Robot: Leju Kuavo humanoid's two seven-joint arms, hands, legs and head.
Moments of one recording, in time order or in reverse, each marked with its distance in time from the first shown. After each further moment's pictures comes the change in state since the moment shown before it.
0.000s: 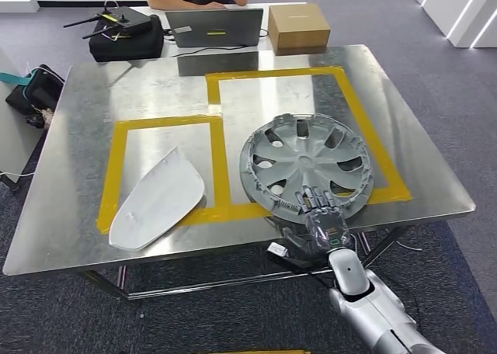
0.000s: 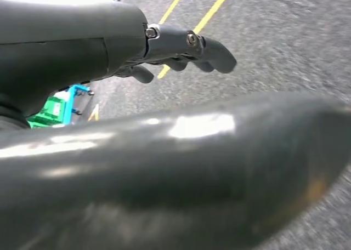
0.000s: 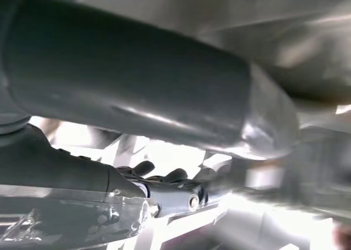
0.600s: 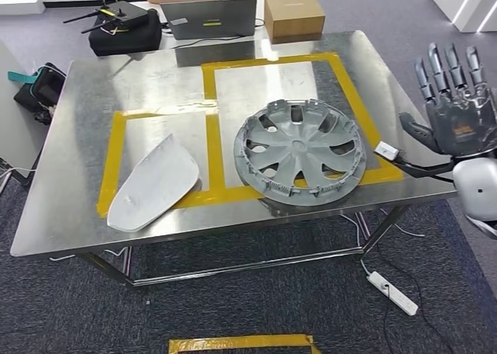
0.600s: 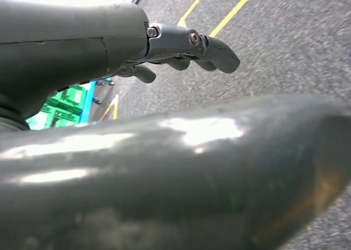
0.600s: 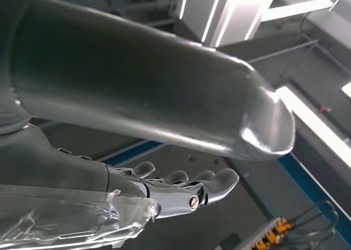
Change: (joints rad) left arm 0.009 -0.009 0.051 0.000 0.002 0.045 0.023; right arm -0.588 -0.797 0.585 -0.567 0.088 0.196 0.427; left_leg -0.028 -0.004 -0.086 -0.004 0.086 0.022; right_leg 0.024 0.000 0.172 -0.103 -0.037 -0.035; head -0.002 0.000
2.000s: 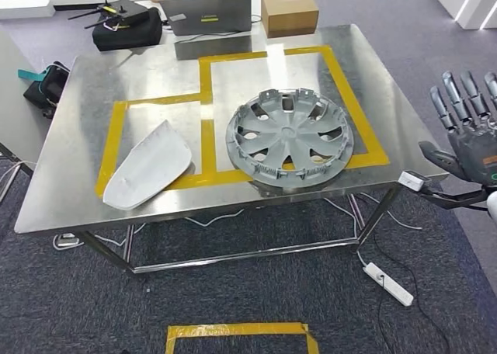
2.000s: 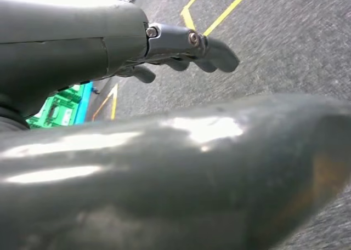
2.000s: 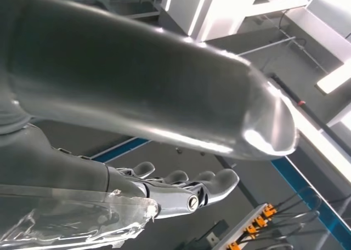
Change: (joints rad) left arm -0.005 -0.021 0.025 -0.002 -0.003 0.012 -0.022; right arm 0.085 -0.181 0.013 -0.151 -0.002 -0.038 -0.018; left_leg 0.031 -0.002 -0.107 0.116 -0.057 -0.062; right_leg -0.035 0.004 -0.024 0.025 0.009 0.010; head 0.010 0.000
